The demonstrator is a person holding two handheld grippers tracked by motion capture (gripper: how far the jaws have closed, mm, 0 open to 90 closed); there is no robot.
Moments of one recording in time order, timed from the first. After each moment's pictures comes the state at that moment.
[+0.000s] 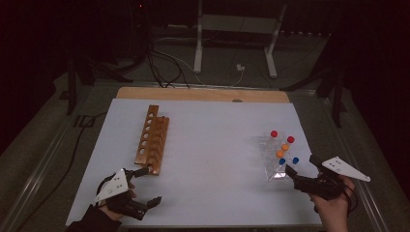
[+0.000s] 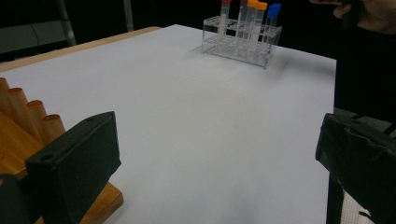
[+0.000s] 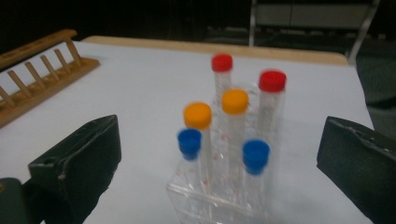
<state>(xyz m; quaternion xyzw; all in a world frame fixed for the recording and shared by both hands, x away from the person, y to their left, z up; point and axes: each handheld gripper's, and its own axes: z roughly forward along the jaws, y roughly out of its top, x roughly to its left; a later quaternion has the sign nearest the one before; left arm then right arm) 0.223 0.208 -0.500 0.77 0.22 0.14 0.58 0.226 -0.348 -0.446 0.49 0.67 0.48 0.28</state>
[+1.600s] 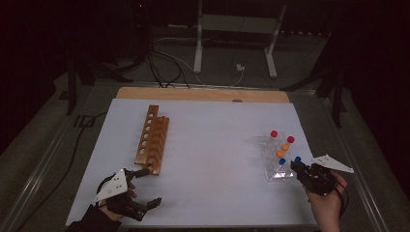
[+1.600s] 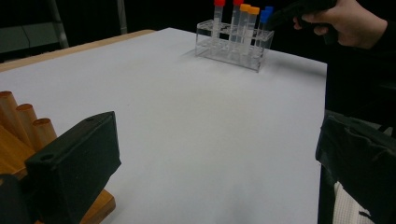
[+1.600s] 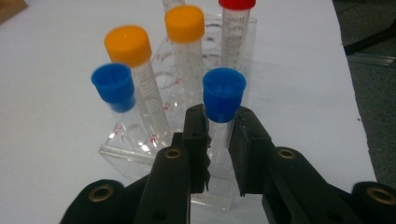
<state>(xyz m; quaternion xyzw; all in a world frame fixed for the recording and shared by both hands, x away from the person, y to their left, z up) 0.222 0.208 -0.499 0.77 0.21 0.13 0.59 0.246 -0.349 -0.470 0.55 0.69 0.38 0.27</state>
